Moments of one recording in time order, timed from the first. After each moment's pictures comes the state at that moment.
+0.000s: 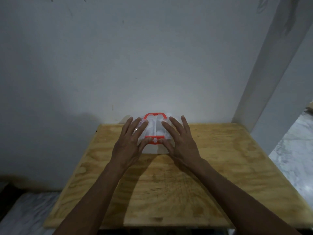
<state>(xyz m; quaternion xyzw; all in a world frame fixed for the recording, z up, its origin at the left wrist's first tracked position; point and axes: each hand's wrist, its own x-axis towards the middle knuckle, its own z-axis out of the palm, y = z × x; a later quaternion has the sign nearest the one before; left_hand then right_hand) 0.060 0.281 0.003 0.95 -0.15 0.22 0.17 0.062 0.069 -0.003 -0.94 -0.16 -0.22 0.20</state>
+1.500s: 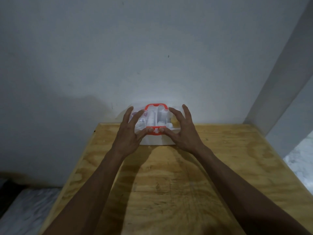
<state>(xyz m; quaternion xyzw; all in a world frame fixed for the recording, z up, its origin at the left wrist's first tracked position) 0.117 0.290 0.015 0.92 -0.08 0.16 0.35 0.129 0.081 0.012 -0.90 -0.12 -0.14 0.40</state>
